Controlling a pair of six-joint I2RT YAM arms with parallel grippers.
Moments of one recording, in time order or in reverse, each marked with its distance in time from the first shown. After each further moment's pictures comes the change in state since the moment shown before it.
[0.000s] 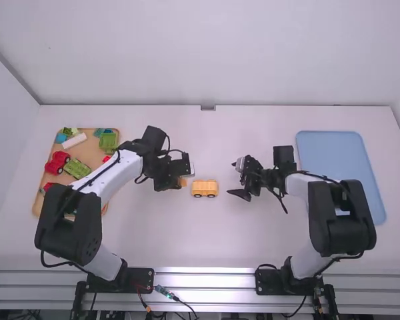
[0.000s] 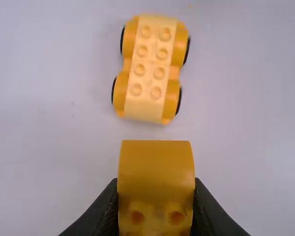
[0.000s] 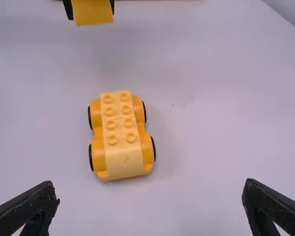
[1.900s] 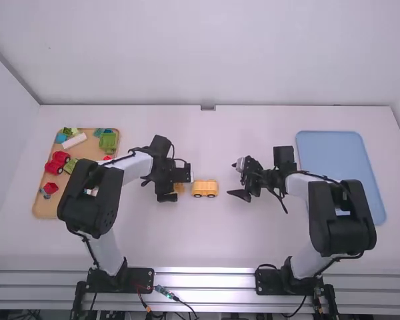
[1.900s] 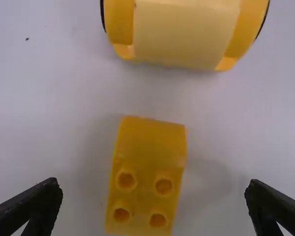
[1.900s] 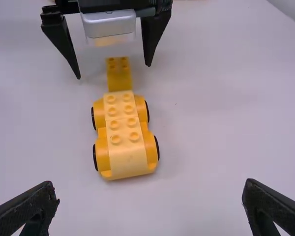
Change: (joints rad) left arm 0.006 0.226 -0.031 0.171 -0.127 0.067; right arm 0.000 0.000 0.000 -0.021 -0.006 0.004
